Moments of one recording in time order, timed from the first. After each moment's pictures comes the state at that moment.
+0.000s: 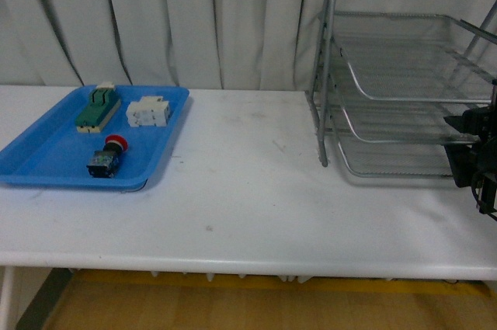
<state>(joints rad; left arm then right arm) 0.00 0.01 0.01 0.00 0.00 0.00 -0.08 2.32 0.98 1.17 -0.15 1.39</state>
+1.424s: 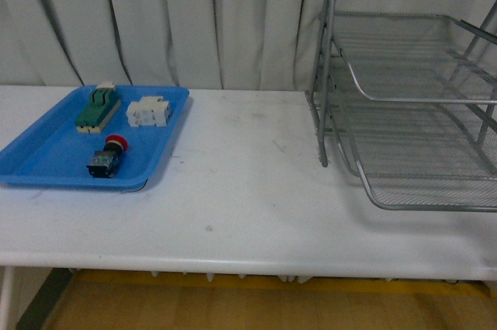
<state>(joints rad) 0.00 0.01 0.01 0.00 0.00 0.00 -0.09 2.01 0.37 1.29 -0.14 1.35</state>
